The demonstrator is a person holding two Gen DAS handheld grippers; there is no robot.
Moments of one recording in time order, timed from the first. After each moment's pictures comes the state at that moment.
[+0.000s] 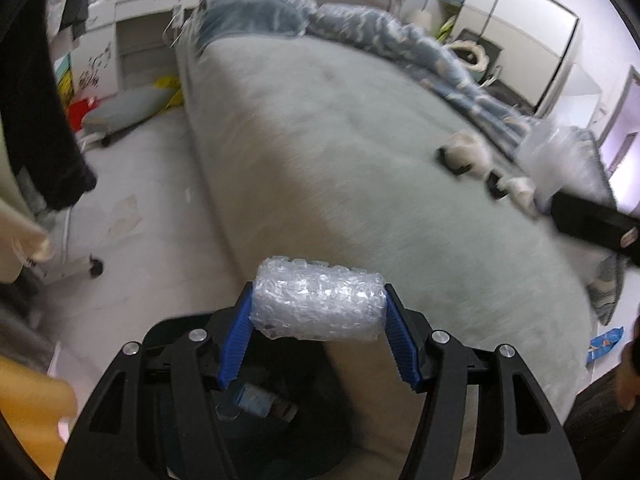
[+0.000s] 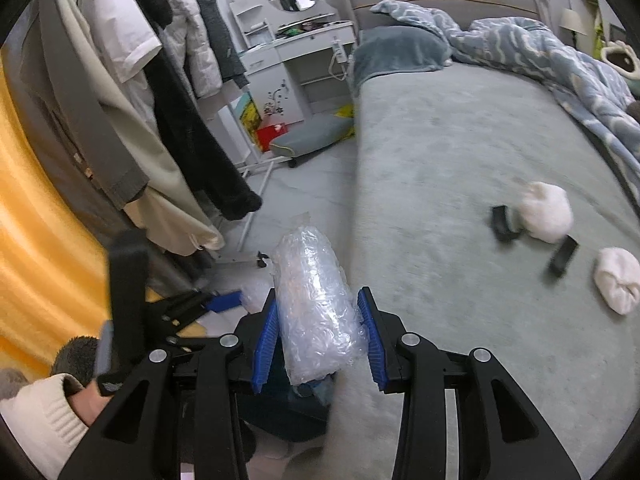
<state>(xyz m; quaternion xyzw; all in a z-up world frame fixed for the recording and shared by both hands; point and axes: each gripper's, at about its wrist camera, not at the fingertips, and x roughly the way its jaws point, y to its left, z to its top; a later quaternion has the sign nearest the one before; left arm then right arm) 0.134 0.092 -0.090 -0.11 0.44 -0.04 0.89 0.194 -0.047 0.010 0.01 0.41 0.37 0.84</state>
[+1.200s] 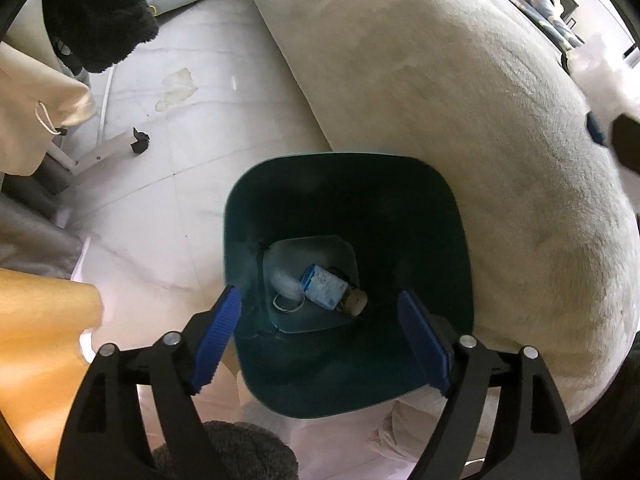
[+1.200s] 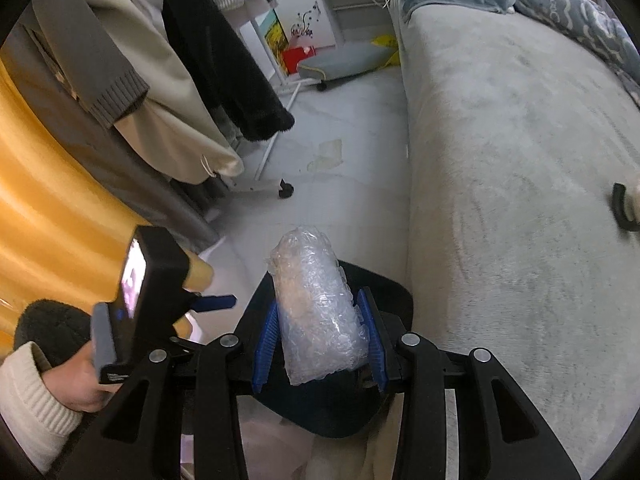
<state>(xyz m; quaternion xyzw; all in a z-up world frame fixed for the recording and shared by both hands) 0.092 0.173 -0.174 -0.12 0.60 0.01 0.79 0.197 0.059 -0.058 -0.07 0.51 0.39 0.76</state>
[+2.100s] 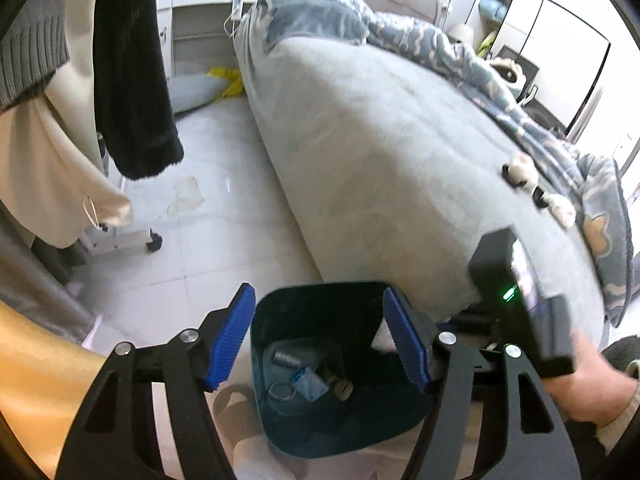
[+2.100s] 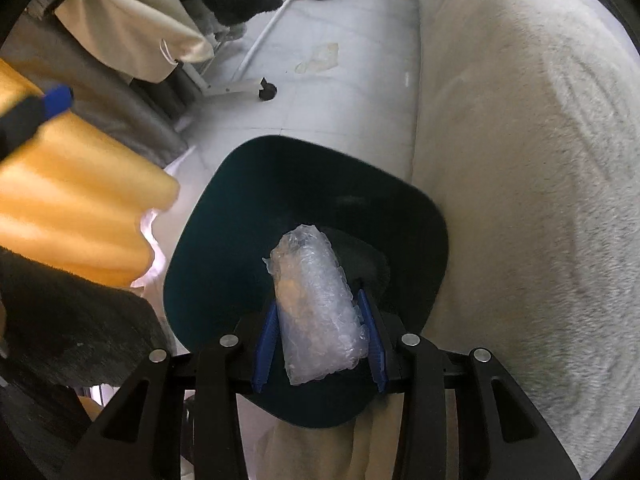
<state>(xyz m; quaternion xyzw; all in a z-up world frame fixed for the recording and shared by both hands) 0.072 0.194 -0.065 -0.13 0.42 0.01 0.90 0.193 0.094 -0.174 -0.17 0.60 0.37 0.69</state>
